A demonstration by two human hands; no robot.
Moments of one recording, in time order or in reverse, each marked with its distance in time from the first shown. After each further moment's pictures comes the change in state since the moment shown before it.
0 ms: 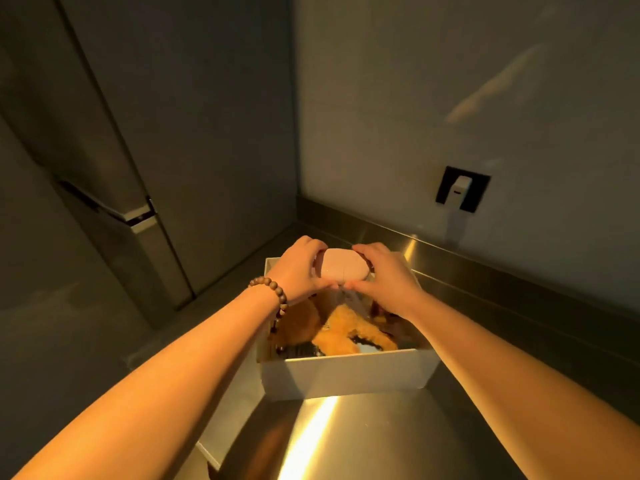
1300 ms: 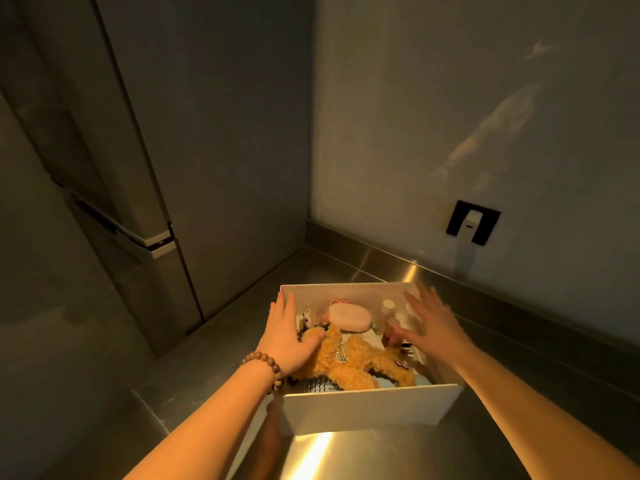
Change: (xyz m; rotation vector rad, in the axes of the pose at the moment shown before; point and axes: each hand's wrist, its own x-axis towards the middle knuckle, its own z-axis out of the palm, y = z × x) left_hand -0.051 -0.060 0.037 -0.207 -0.002 -0.351; right_hand -0.015 0.063 -0.007 -0.337 -0.151 0.213
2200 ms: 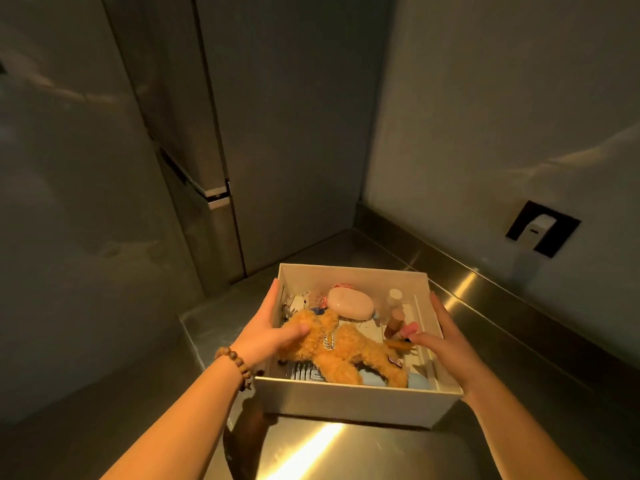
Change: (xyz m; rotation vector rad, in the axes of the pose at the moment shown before) left_hand -0.077 -0.021 -0.019 -0.667 0.049 -0.165; right_hand -0.023 -0.006 0.025 0.962 -0.198 -0.004
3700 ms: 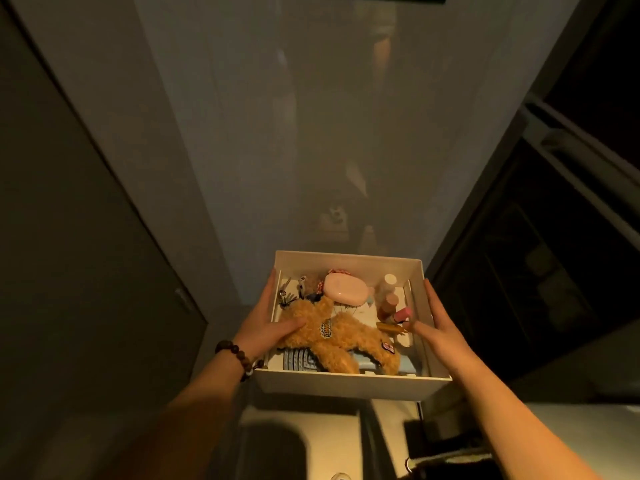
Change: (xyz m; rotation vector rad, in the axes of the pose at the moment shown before) left_hand -0.180 -0.201 -0.515 -0.213 0.740 -0.195; right_hand 0.129 -0.096 0.632 -0.167 -0.756 -0.108
